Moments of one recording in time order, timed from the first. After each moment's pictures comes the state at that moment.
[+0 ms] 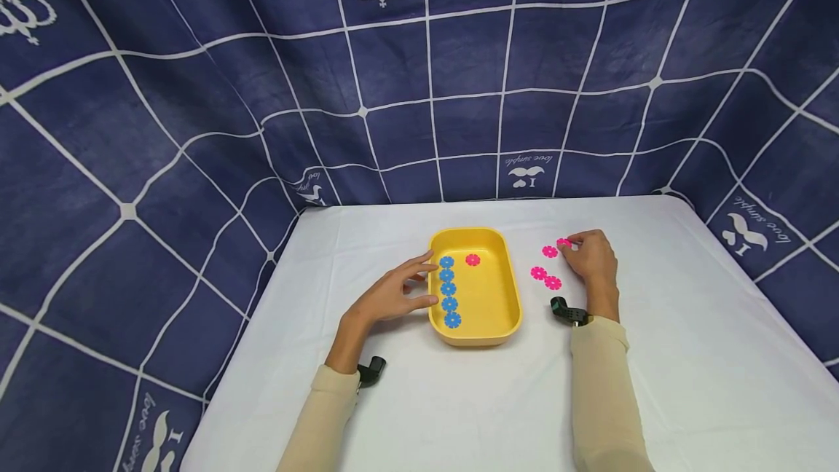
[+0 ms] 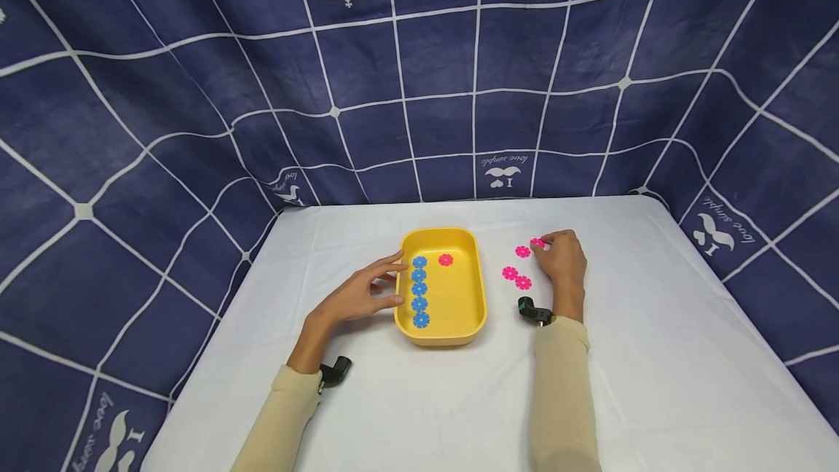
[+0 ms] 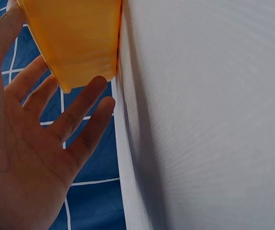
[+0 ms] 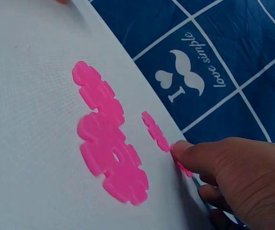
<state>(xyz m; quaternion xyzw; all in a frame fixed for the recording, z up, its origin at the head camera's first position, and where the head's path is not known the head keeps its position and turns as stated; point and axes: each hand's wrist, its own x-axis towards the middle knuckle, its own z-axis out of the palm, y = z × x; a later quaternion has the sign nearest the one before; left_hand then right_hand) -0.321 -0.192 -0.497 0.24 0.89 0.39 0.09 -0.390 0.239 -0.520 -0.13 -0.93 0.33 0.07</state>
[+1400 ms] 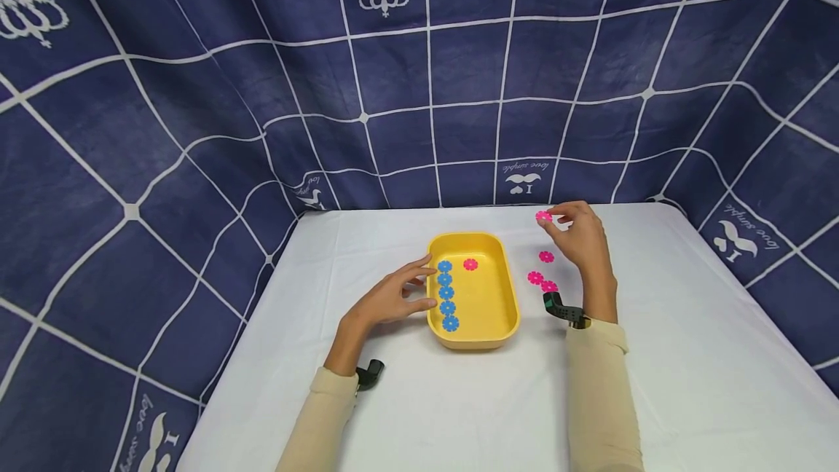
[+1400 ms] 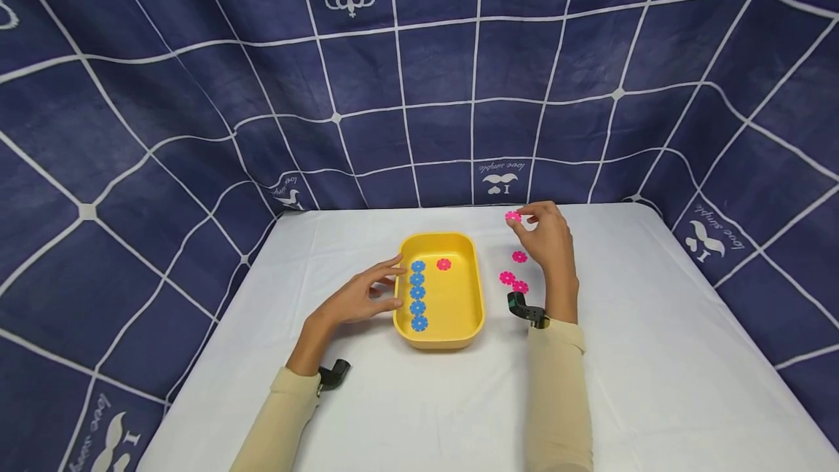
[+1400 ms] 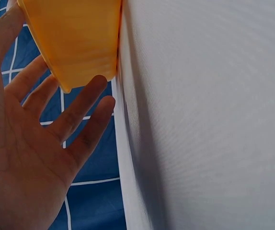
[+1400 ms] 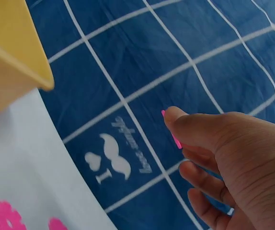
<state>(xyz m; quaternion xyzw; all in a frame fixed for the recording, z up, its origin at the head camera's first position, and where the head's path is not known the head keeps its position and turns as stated) -0.319 -0.193 -0.497 0.25 0.89 0.38 0.08 -0.370 0.203 -0.438 0.00 -0.91 0.36 0.19</state>
